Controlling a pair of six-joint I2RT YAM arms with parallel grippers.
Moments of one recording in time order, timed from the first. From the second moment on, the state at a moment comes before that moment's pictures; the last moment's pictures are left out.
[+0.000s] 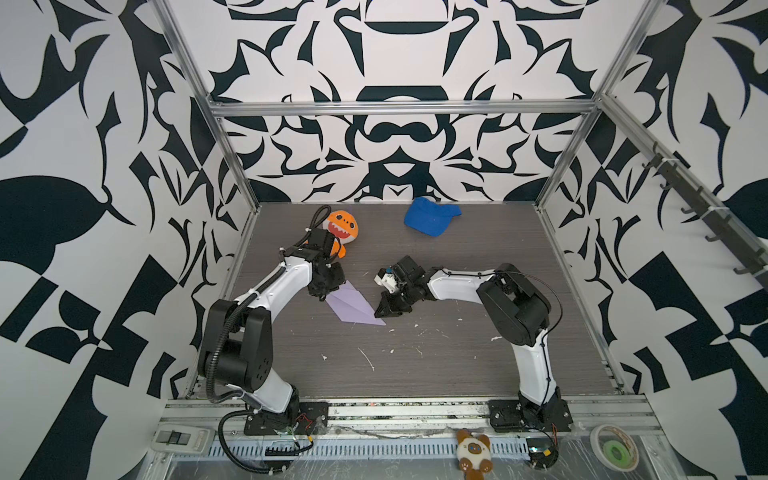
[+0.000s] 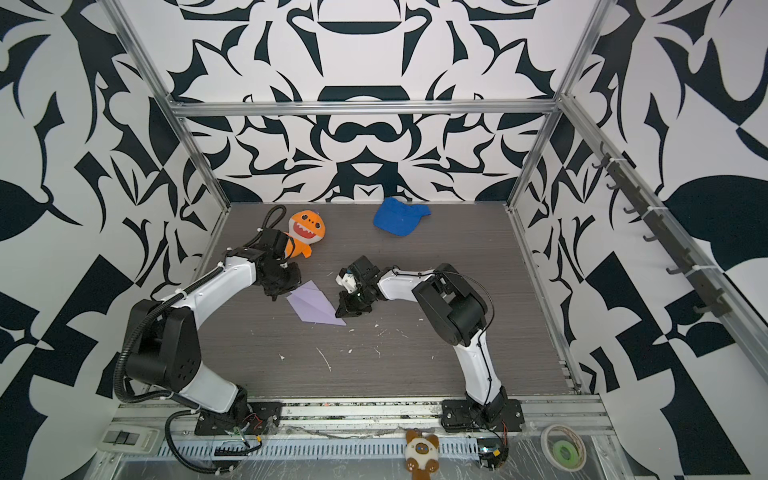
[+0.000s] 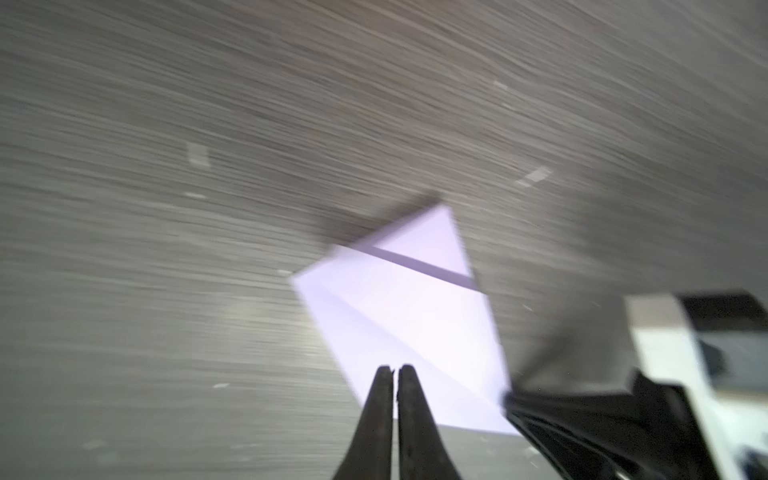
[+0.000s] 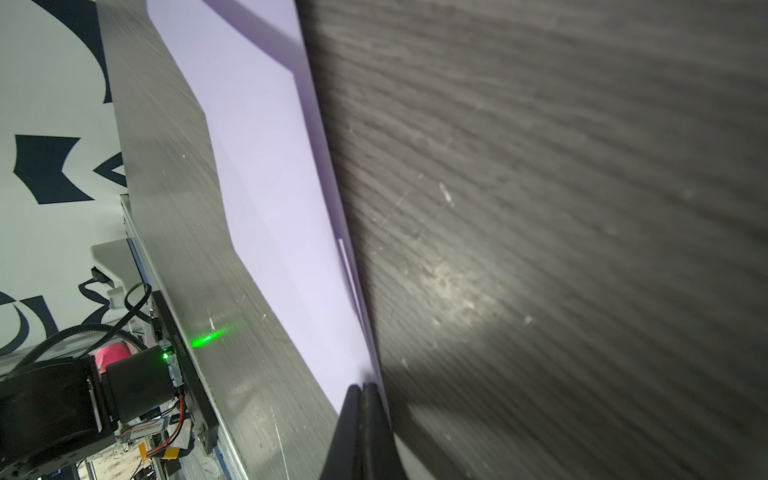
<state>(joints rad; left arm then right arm) -0.29 1.58 1.07 -0.71 0.15 -0.56 0.74 2.09 1.28 -0.28 -0.62 0.53</state>
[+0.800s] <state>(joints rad) -0.32 1.76 1.04 -0.65 0.21 -0.60 0.75 2.08 1.33 -0.31 -0.64 0.47</state>
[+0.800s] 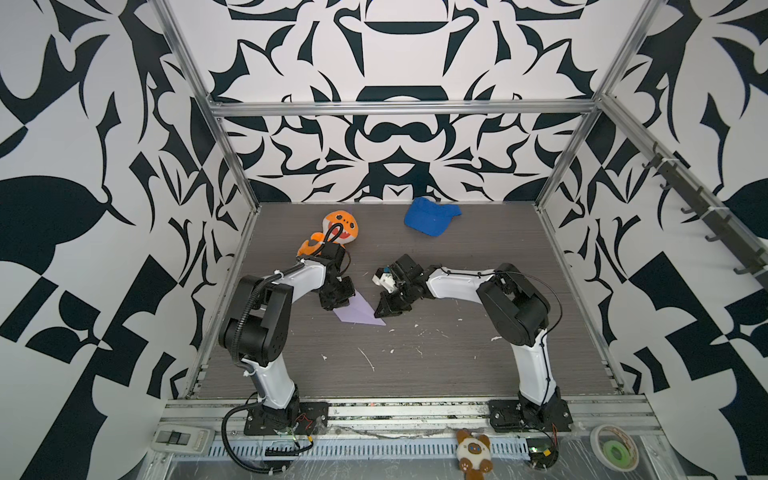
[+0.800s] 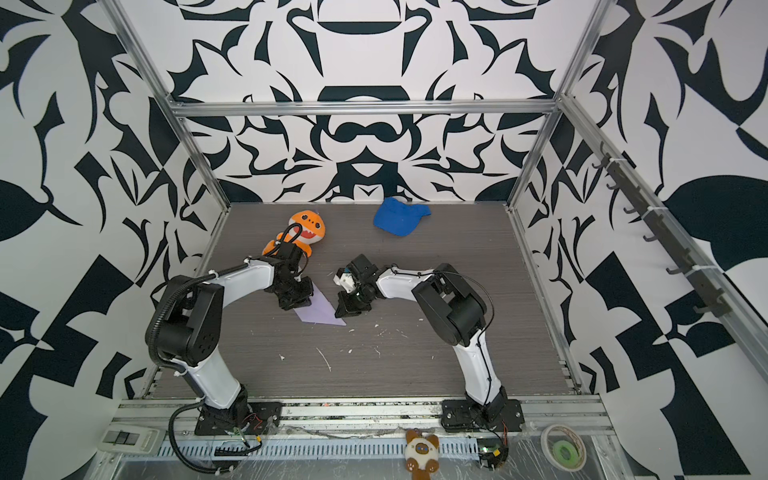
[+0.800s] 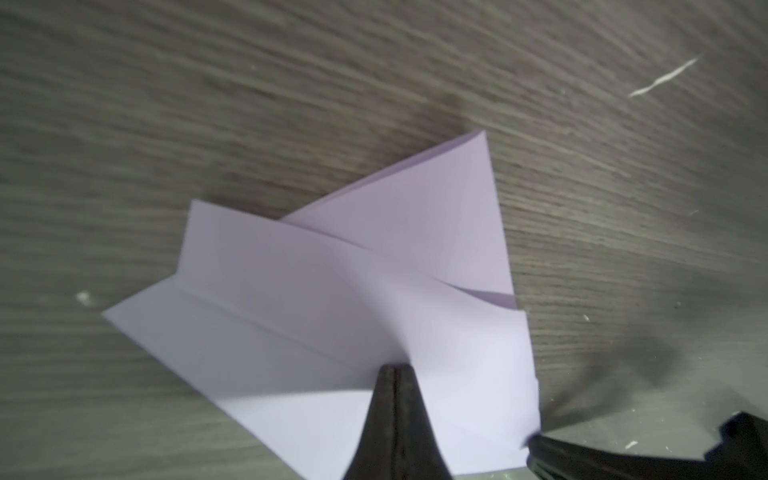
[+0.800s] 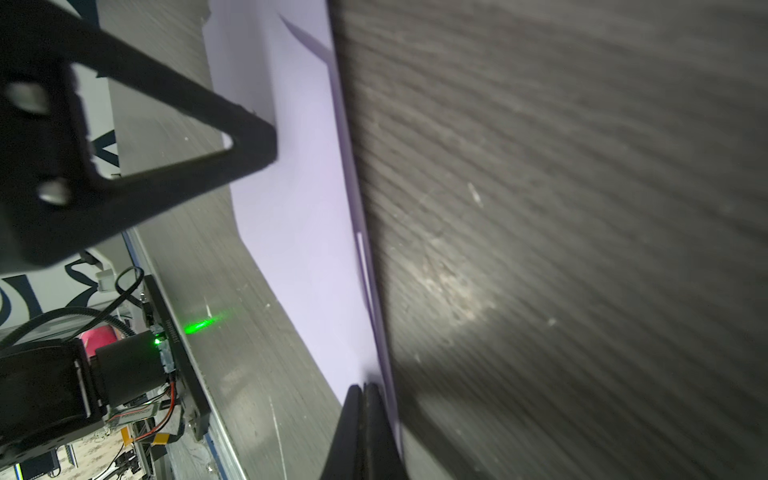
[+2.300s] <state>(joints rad) -0.34 1.81 1.11 -0.73 0.11 -0.60 0.77 2.14 1.35 -0.25 -0.67 0.51</state>
